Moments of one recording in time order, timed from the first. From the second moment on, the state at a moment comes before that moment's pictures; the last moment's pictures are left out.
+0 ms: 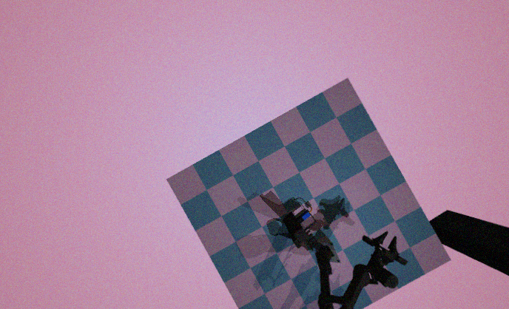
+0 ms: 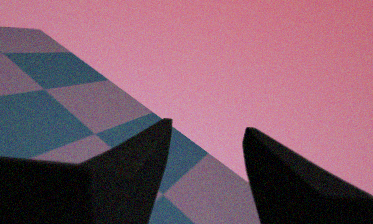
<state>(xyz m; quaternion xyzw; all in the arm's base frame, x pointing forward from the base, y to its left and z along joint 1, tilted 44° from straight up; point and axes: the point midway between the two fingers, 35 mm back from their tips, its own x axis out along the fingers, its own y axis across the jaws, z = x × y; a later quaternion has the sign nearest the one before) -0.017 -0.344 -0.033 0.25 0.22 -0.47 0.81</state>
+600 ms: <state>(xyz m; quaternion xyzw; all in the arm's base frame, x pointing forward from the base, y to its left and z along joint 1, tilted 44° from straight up) 0.137 -0.312 -0.031 0.51 0.32 -0.29 0.74</state>
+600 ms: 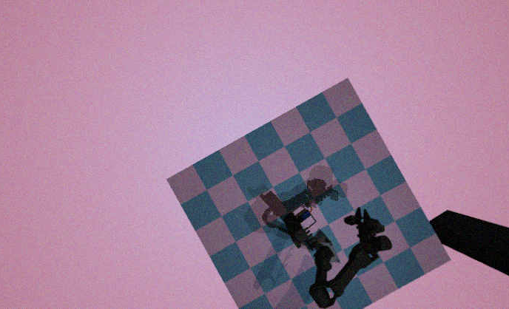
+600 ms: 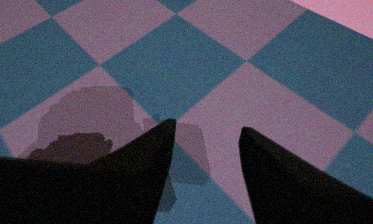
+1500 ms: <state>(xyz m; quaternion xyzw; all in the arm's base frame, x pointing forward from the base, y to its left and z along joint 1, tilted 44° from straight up) 0.257 -0.149 0.060 0.68 0.59 -0.22 0.38</state>
